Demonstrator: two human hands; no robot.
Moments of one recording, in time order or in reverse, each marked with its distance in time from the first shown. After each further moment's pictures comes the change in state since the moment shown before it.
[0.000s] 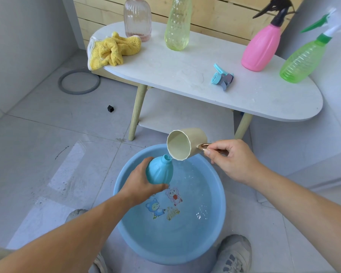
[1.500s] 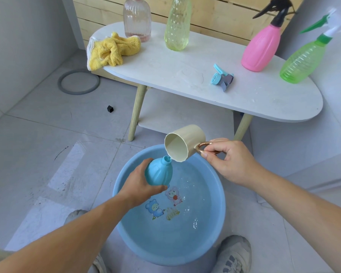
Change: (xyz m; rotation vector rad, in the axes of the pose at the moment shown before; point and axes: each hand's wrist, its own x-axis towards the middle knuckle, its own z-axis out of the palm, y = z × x) left_hand 0.001 -0.005 0.002 0.033 0.016 -0.015; right_hand 0.002 0.006 0.002 -0.114 -0.014 -0.107
